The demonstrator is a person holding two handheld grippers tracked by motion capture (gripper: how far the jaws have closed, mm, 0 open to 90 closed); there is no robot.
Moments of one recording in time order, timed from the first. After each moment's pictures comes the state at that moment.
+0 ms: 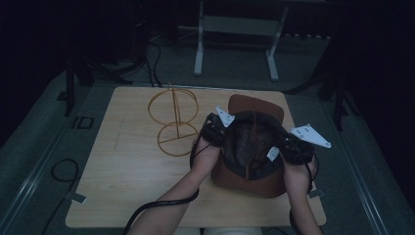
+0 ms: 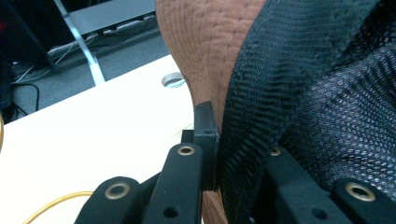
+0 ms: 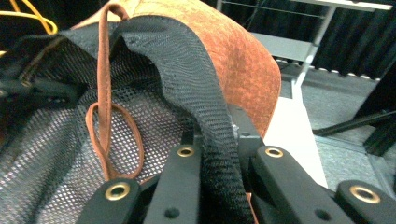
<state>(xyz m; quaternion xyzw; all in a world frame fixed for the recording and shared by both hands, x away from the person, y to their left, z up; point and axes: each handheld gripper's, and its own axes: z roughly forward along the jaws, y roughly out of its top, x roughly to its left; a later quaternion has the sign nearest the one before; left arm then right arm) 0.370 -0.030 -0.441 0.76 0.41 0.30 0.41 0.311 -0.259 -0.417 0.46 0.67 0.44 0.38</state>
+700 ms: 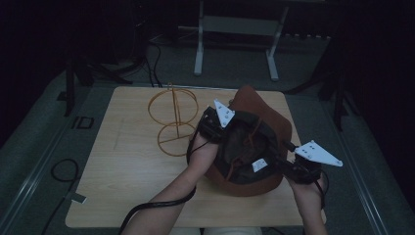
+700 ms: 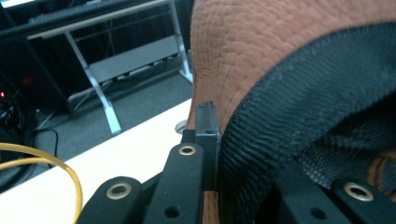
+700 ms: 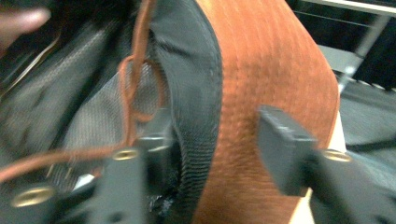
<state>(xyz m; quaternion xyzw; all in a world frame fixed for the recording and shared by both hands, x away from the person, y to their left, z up) 0.344 -0.019 -0.399 0.73 0.36 0.37 0.46 0.265 -0.270 -0.418 0.39 0.72 0.46 0.34</state>
